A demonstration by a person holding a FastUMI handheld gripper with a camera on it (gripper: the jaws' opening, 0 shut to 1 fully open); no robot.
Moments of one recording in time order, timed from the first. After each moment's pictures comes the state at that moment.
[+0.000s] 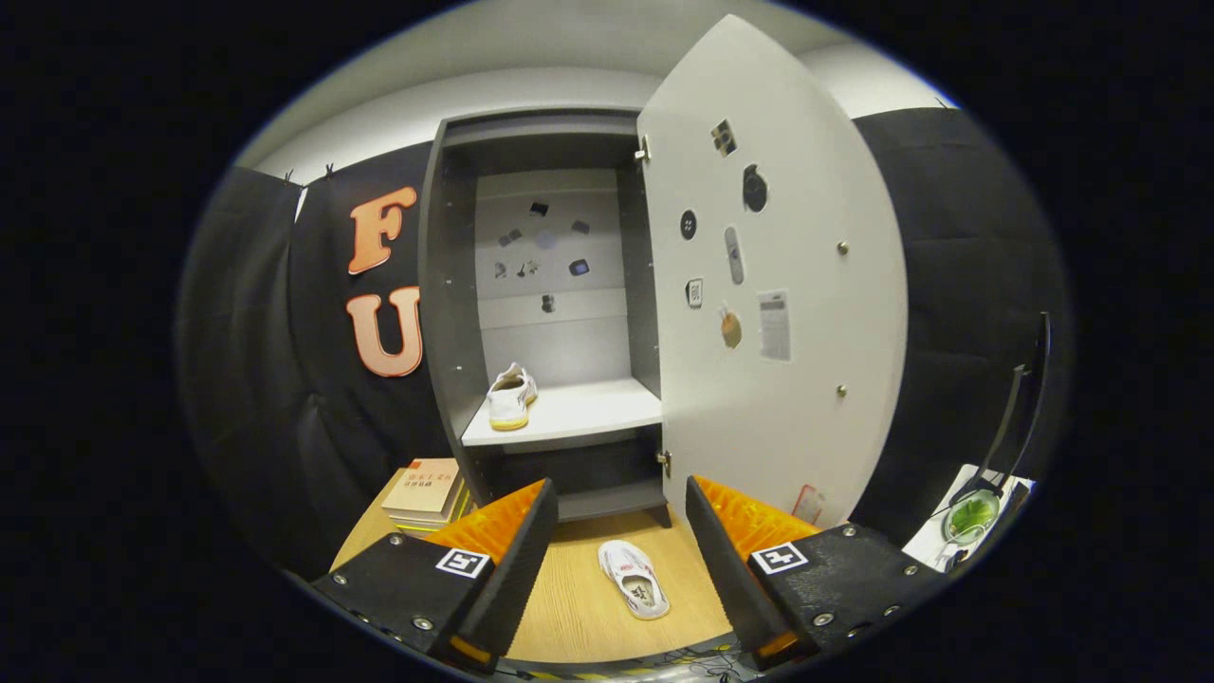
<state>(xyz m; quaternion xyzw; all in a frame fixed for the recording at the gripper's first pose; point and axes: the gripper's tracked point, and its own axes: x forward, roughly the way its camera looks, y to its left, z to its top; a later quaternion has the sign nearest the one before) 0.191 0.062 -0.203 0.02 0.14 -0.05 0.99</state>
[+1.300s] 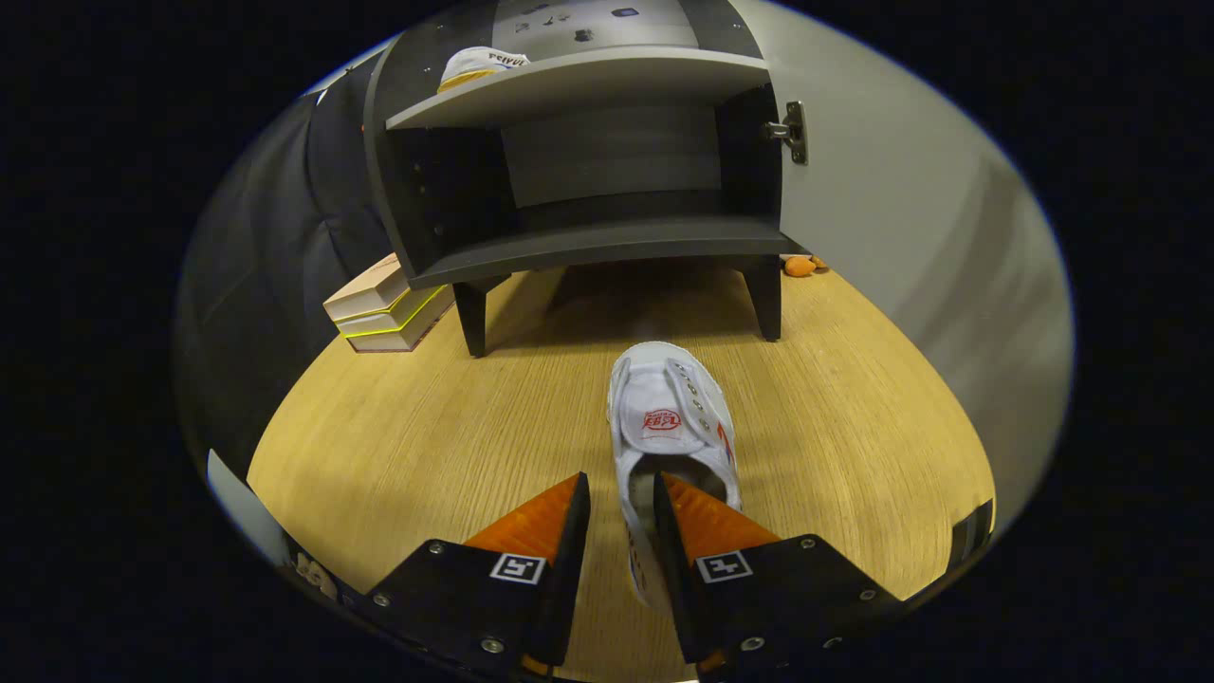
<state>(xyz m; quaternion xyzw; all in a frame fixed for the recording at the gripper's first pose) 0.289 0.074 -0.593 0.01 0.38 0.09 0.92</state>
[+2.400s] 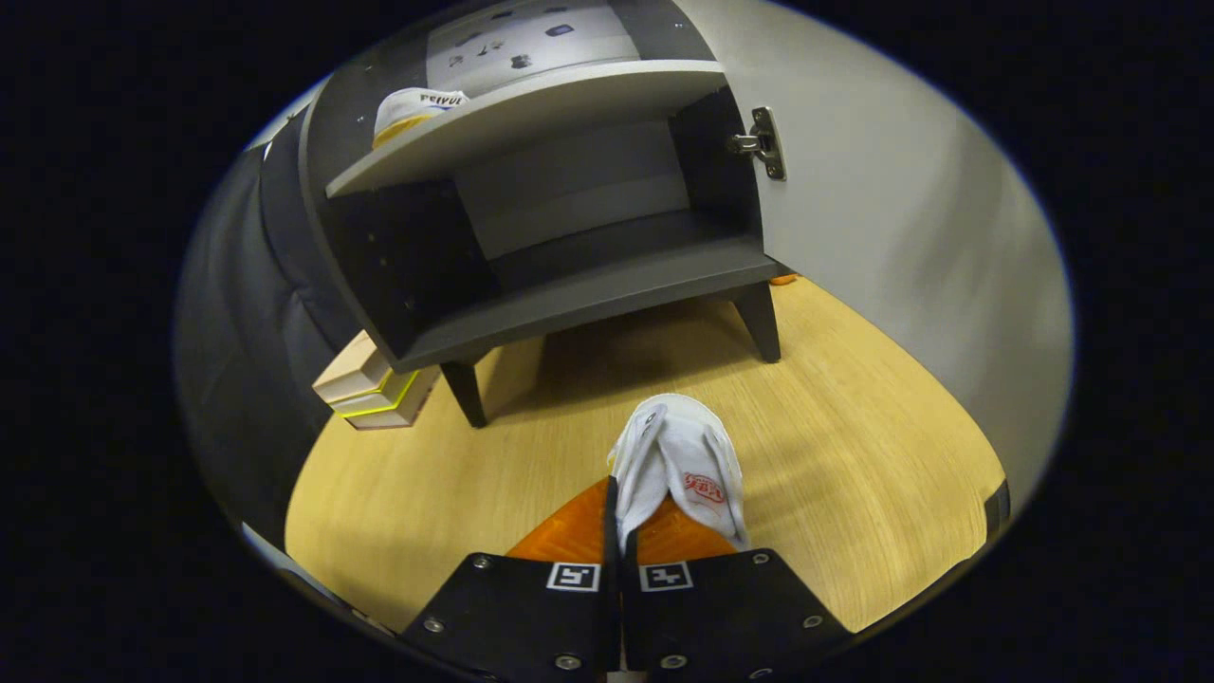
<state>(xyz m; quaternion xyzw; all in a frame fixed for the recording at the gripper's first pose) 0.317 0.100 -0.545 0.11 0.36 0.05 0.93</state>
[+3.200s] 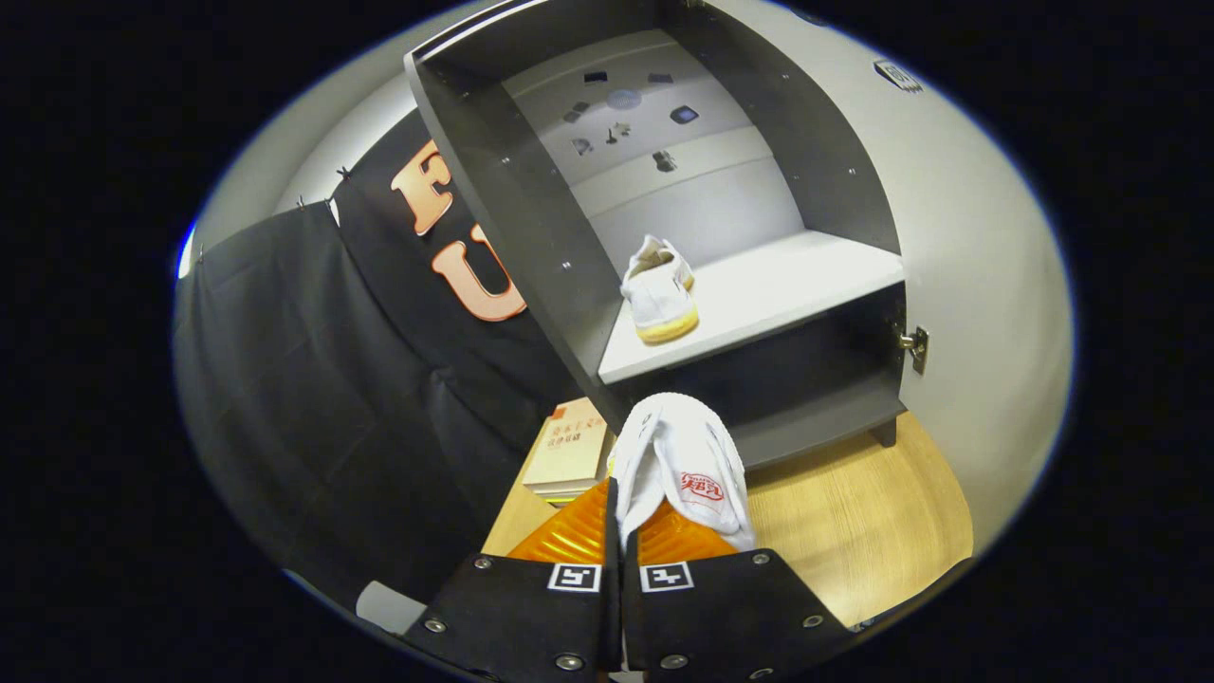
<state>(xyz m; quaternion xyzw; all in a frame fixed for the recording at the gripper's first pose) 0.312 0.228 -0.279 0.18 0.27 0.16 0.93</state>
